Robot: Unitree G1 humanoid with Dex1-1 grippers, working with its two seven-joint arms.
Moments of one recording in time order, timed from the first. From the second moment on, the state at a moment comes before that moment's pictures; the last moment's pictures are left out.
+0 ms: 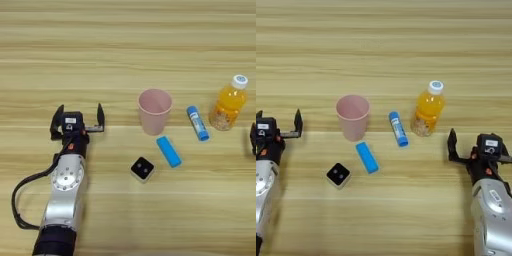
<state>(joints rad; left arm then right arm) -0.02 0.02 0.03 0.21 0.02 -0.26 0.02 0.10 -0.21 -0.29 0.04 0.17 -0.01 0.11</state>
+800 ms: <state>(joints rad) 0.28 0.22 -0.14 -0.27 -0.17 0.01 -0.43 0.08 -0.17 -0.26 0.06 0.14 -0.03 0.07</state>
